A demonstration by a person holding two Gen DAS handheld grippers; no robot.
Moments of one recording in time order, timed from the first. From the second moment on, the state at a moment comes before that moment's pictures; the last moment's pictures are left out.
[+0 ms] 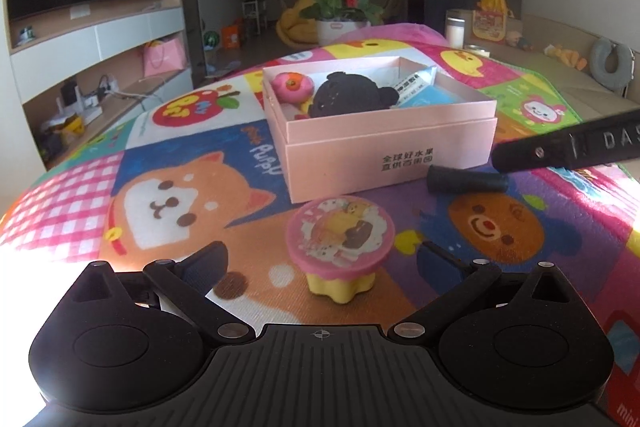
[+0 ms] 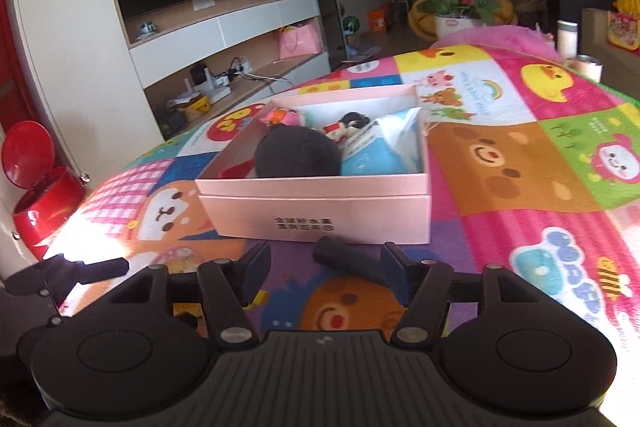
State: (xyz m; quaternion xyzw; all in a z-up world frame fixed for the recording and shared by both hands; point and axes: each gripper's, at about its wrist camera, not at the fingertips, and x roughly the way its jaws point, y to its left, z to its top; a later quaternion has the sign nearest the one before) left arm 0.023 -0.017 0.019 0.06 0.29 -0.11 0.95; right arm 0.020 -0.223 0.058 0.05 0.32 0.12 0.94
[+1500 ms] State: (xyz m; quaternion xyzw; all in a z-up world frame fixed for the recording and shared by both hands) left arm 0.010 -0.006 0.010 0.06 0.30 -0.07 0.95; right arm 0.041 -0.205 0.020 -0.02 0.35 0.08 0.93
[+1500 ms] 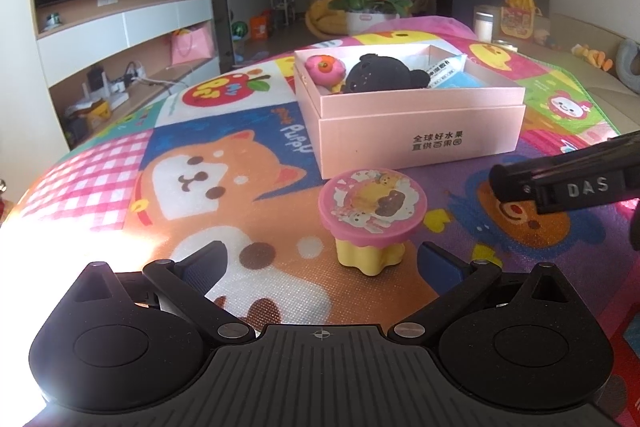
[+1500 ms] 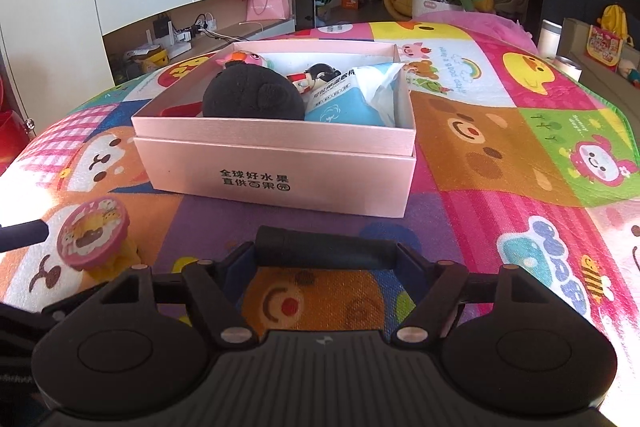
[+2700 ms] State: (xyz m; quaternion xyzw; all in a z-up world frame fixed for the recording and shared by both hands) left arm 0.027 -0.029 0.095 0.07 0.22 -0.13 0.96; right arm -0.055 -0.225 0.087 -0.10 0.21 0.09 0.97
